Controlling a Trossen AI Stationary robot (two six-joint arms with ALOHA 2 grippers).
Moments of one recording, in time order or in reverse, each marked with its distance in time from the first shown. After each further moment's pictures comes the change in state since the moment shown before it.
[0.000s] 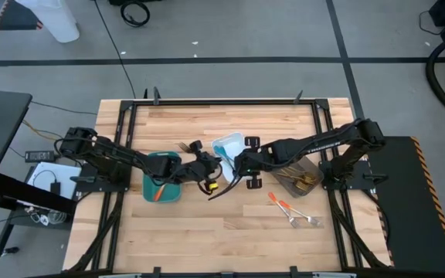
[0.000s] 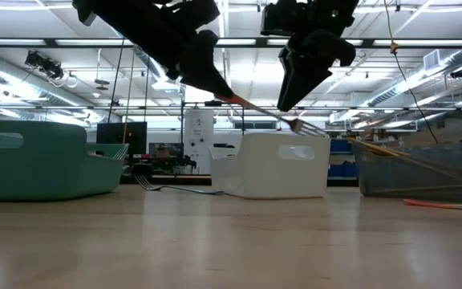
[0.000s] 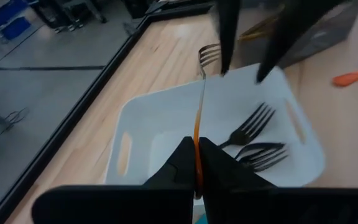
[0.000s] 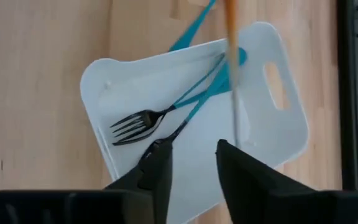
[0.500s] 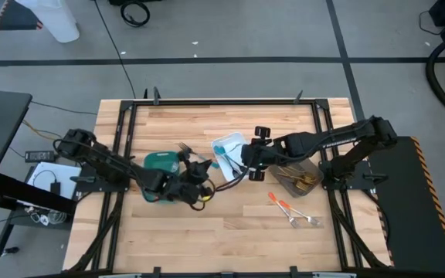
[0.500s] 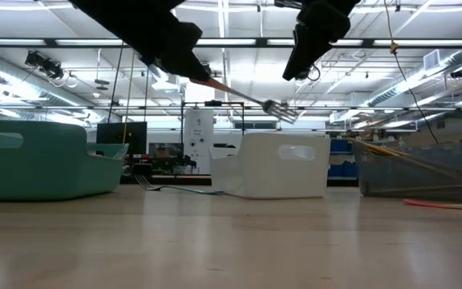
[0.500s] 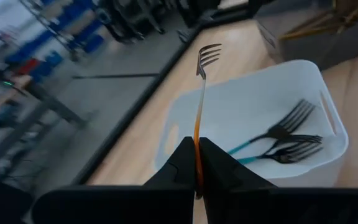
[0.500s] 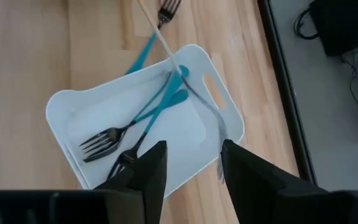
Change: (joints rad) left arm -0.172 -0.011 0.000 -0.105 -0.393 -0.091; right arm 0.013 -0.131 0.000 -0.023 0.132 0.087
